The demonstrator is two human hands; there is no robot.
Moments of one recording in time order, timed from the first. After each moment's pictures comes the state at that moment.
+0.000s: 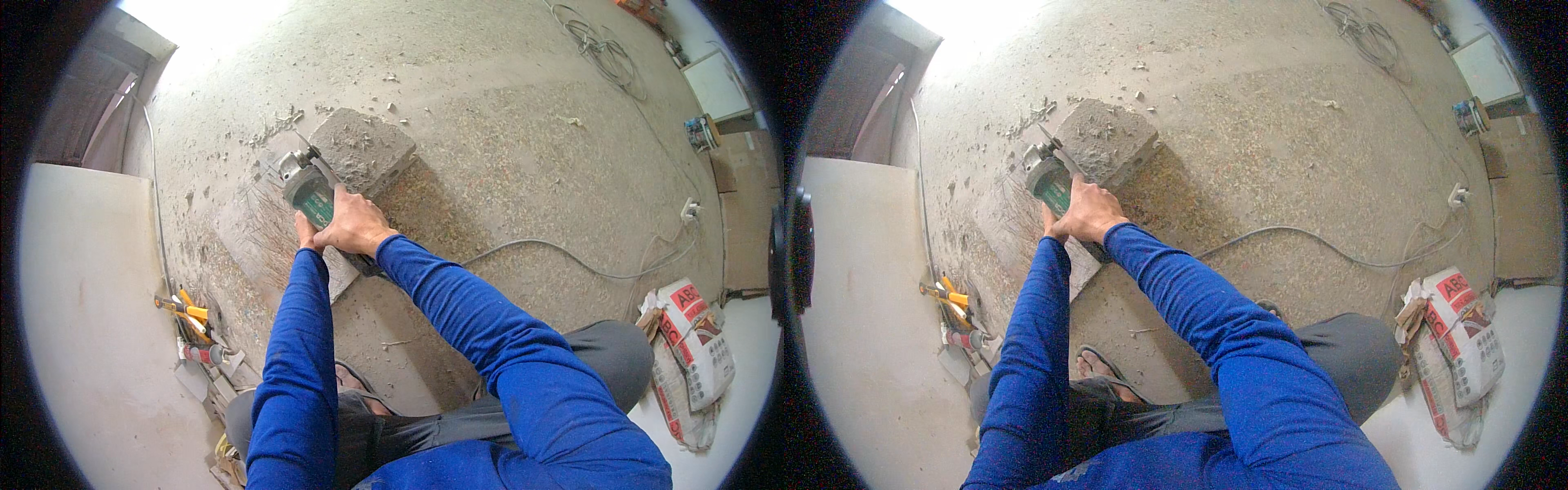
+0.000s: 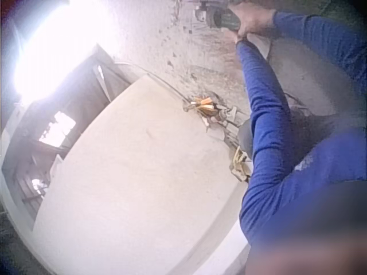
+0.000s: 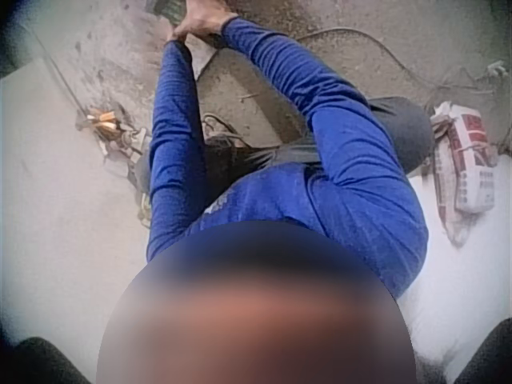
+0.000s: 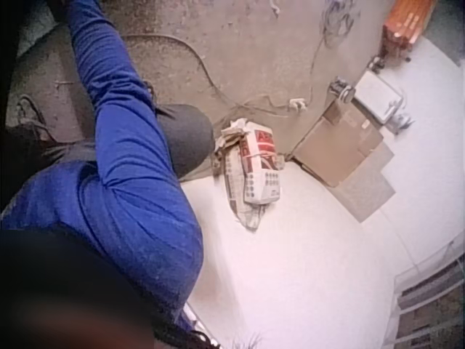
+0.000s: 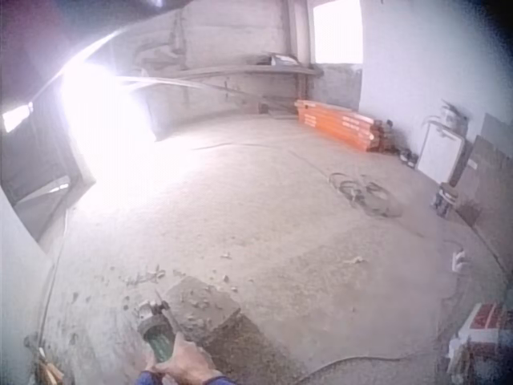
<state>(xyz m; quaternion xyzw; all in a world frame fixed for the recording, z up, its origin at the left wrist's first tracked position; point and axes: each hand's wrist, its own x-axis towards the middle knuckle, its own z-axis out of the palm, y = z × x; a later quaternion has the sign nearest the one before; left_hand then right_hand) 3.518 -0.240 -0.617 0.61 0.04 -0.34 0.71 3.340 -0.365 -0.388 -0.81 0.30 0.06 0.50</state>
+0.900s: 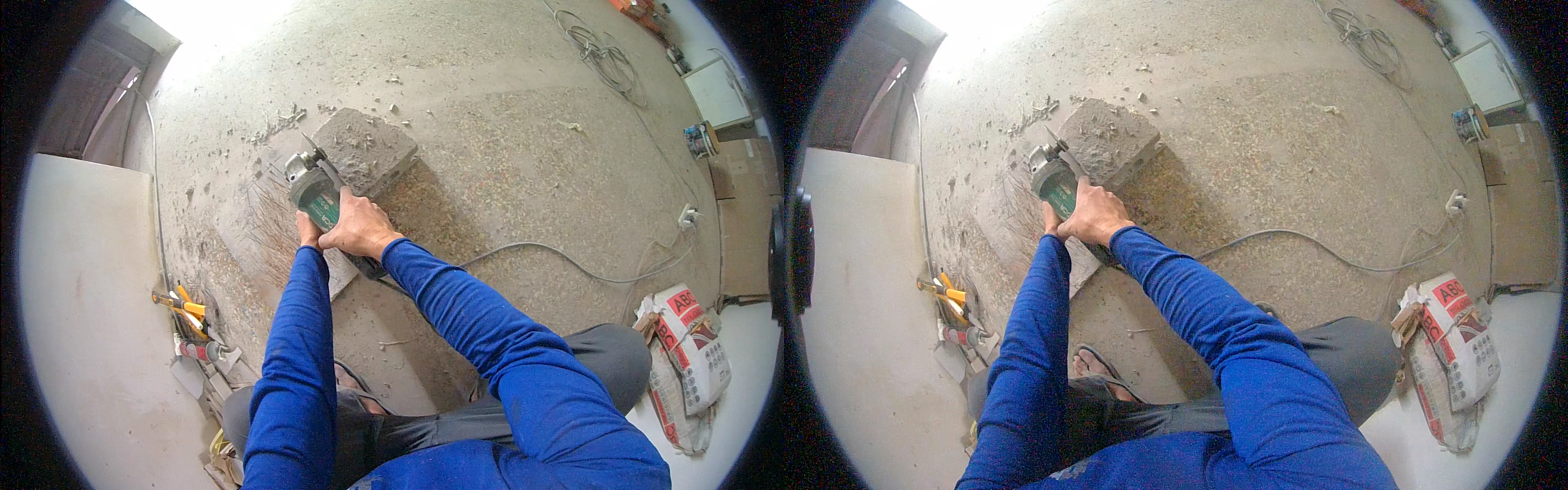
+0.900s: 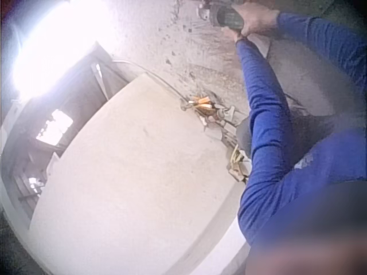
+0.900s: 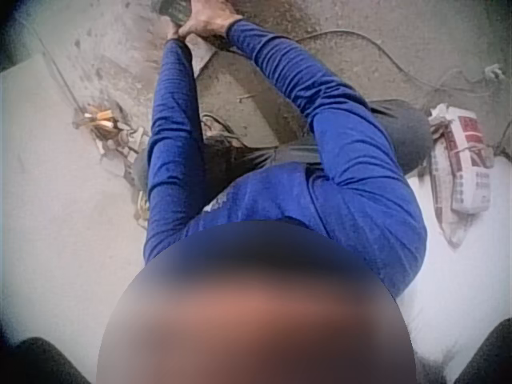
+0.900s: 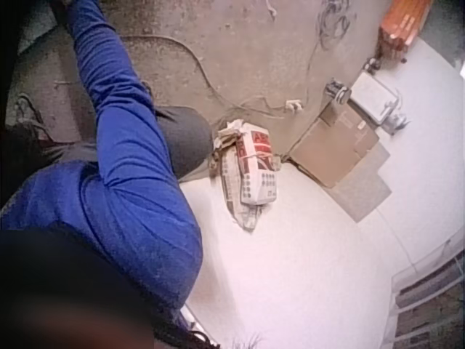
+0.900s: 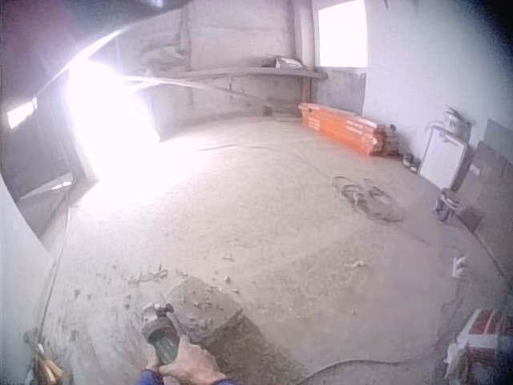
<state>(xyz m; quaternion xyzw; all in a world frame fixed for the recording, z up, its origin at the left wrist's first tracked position) 3.508 -0.242 -0.599 0.59 0.09 -0.34 0.73 3.333 -0.362 -0.391 -0.80 0.31 0.06 0.50</state>
